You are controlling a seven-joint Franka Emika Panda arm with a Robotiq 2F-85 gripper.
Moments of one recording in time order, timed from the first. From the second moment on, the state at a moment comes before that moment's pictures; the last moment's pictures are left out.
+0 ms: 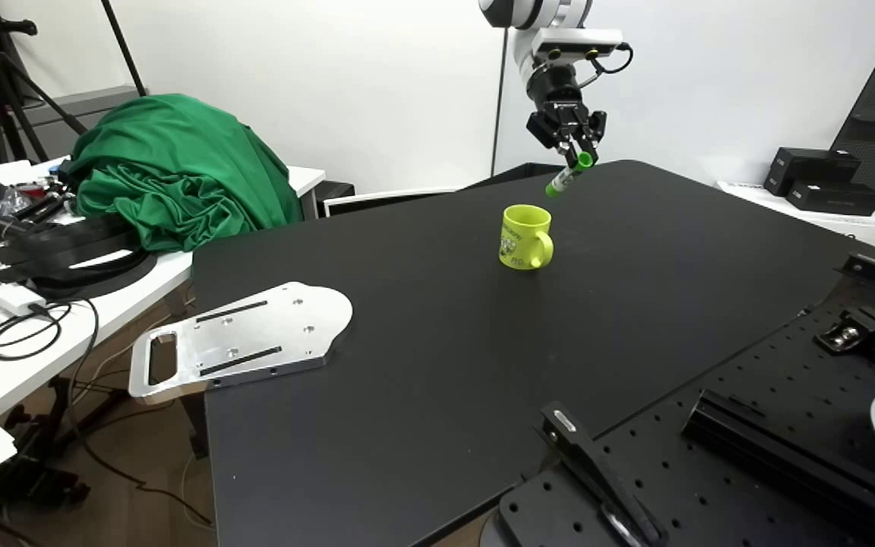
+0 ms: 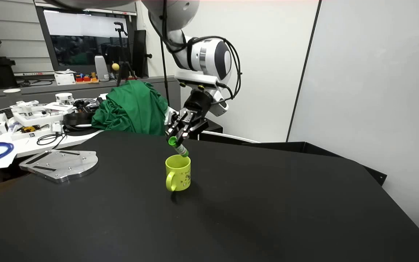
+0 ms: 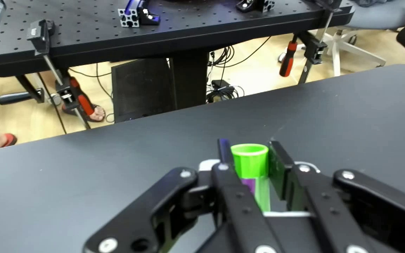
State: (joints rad) arm -0.18 1.11 -0.08 -1.01 0.14 1.08 0.05
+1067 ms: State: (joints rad) arm -0.19 1.39 -0.06 -0.67 0.20 0.99 0.09
